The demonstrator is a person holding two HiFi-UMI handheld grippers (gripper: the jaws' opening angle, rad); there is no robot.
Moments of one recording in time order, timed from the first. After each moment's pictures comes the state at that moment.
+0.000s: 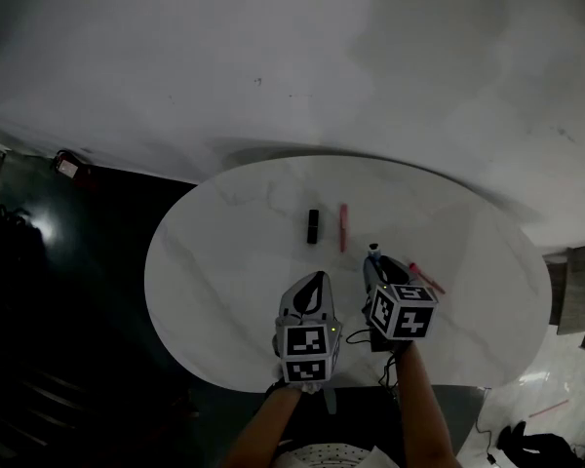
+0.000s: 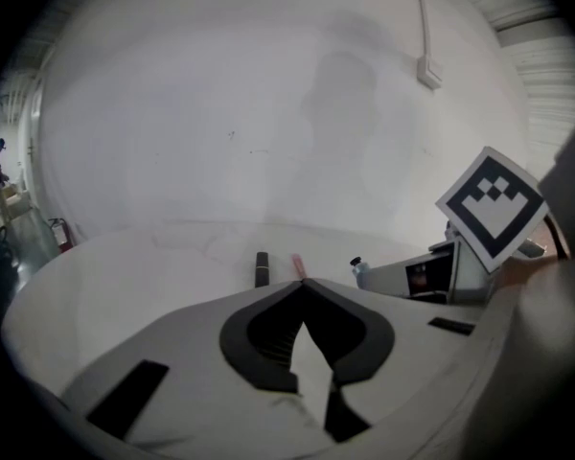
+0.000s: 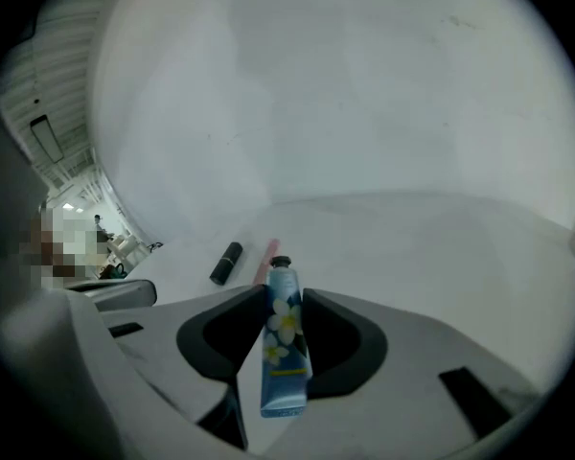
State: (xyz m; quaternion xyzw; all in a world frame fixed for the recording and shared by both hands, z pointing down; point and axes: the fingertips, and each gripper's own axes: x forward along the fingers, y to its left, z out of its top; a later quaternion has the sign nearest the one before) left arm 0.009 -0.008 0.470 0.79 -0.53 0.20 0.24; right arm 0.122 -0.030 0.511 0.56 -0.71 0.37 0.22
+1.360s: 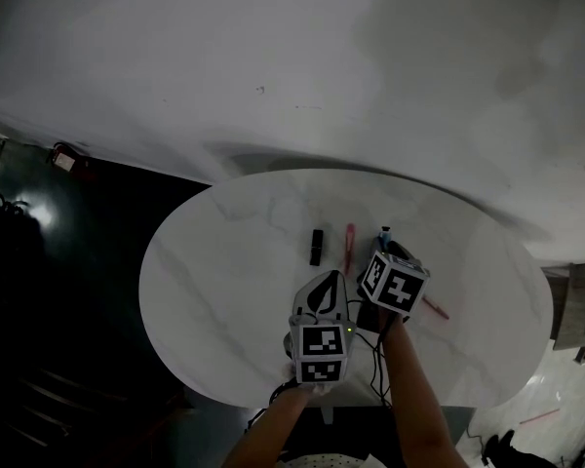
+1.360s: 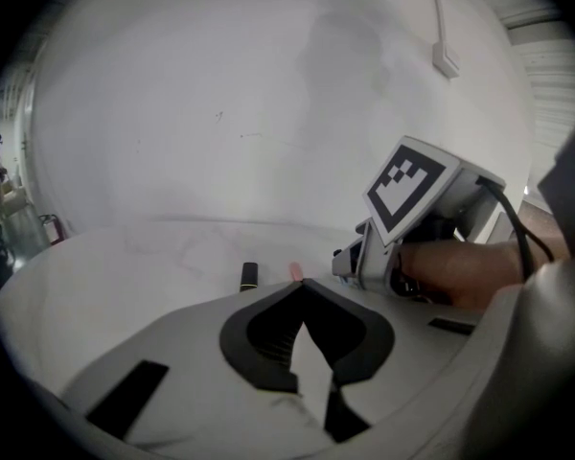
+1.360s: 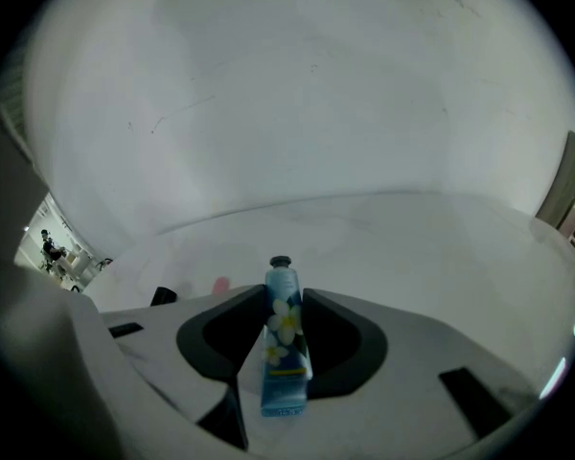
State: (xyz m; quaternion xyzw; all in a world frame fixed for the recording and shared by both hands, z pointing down) left arm 0.032 -0.061 0.491 0.79 -0.52 0.21 0.26; right arm 0.142 -0.114 0.551 0.65 -0.59 0.41 0.24
